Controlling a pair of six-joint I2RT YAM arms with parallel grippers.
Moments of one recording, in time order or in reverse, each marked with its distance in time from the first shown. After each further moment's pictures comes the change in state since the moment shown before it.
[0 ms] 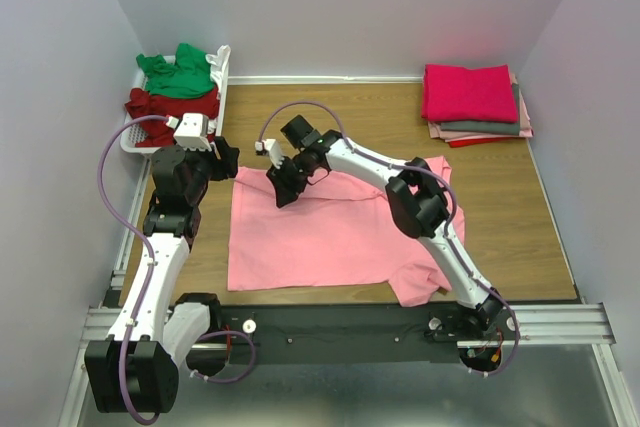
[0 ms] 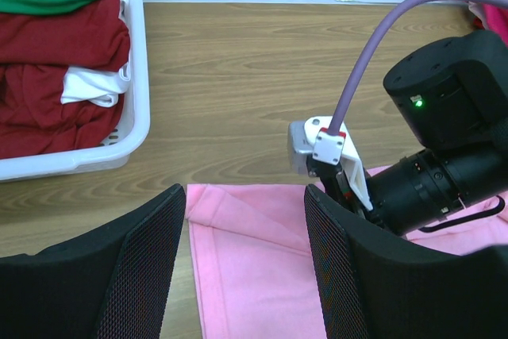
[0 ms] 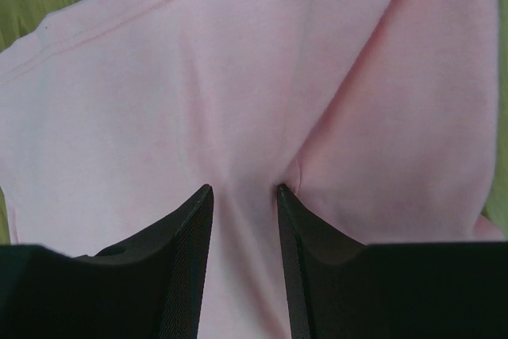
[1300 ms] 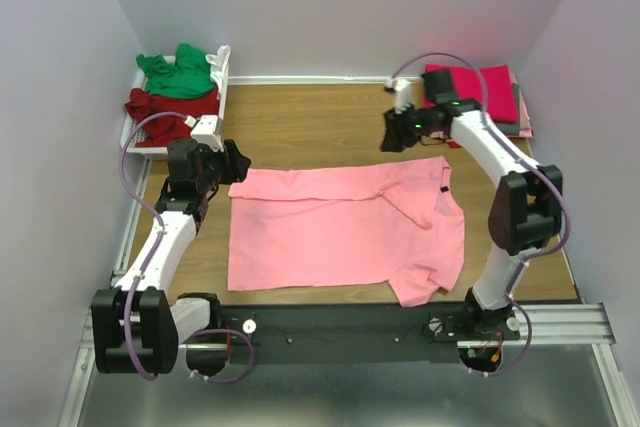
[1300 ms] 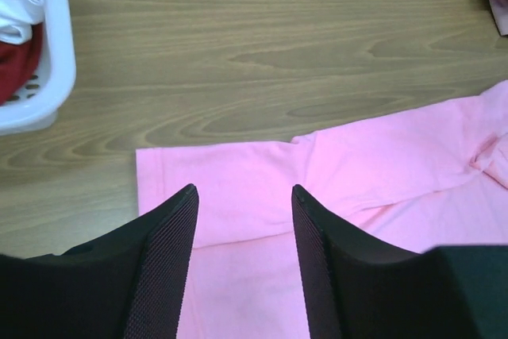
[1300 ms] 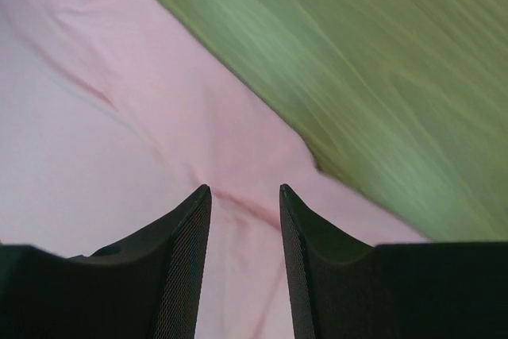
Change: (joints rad) left arm 0.000 0.194 -0.006 0.025 0.116 -0.039; right arm -0.464 -0.587 -0.482 0.018 0.074 -0.074
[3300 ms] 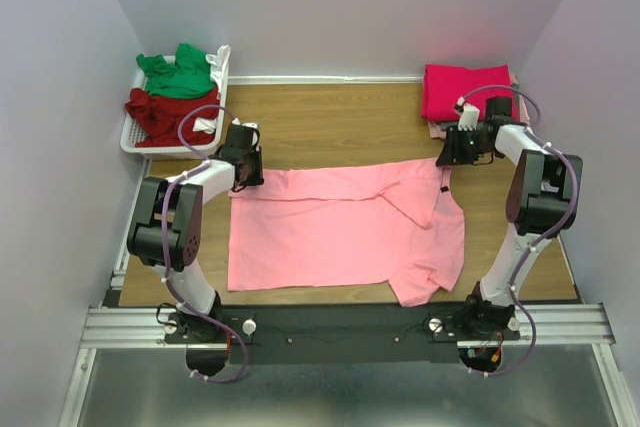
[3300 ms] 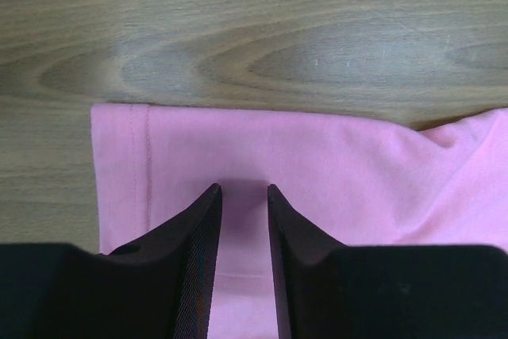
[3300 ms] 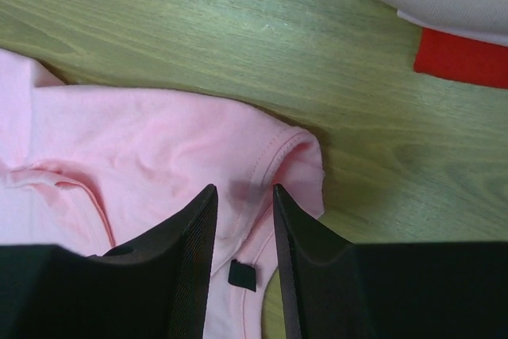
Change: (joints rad) left arm -0.187 0.622 0.294 -0.215 -0.358 -0.044; right arm -0.488 0.087 -0.237 0.122 0.024 0.100
